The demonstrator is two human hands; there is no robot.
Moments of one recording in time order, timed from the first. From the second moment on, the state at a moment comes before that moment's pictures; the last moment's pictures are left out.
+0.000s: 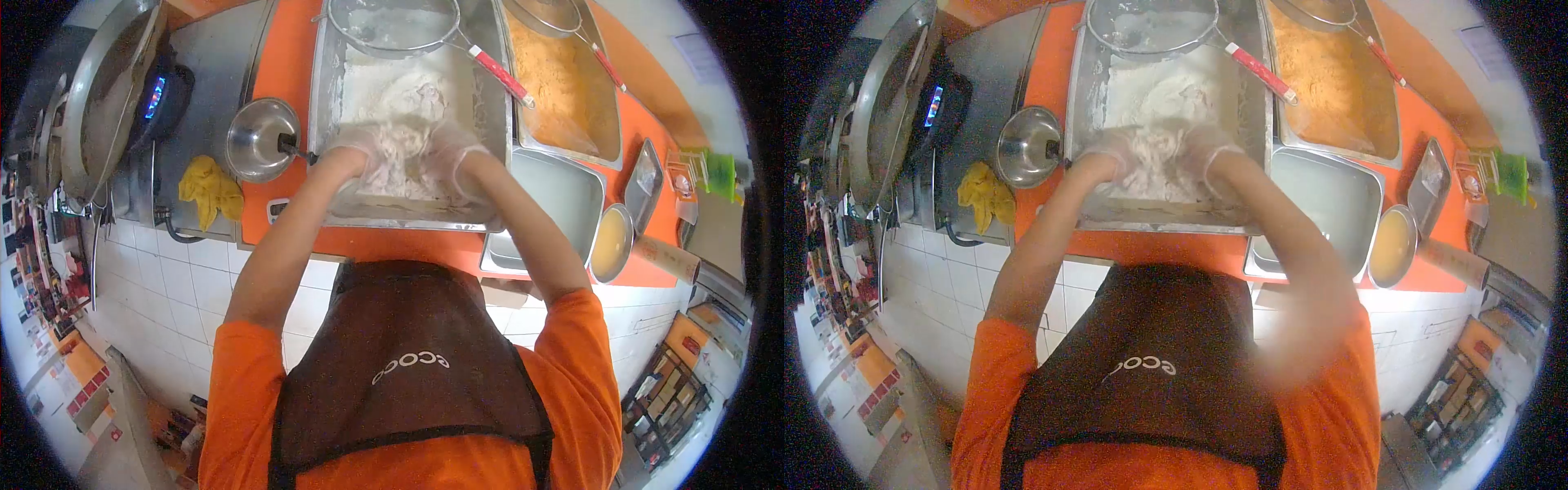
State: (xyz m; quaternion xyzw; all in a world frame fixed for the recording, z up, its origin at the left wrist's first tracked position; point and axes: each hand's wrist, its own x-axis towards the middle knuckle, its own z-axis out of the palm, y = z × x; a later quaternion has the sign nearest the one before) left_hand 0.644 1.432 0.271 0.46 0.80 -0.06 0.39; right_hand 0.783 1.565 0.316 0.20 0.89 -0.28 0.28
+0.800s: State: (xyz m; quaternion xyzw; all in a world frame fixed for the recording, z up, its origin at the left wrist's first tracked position) left_hand 0.685 1.404 0.226 0.52 0.81 0.05 0.26; right_hand 0.787 1.537 0.303 0.16 0.92 -0.27 0.25
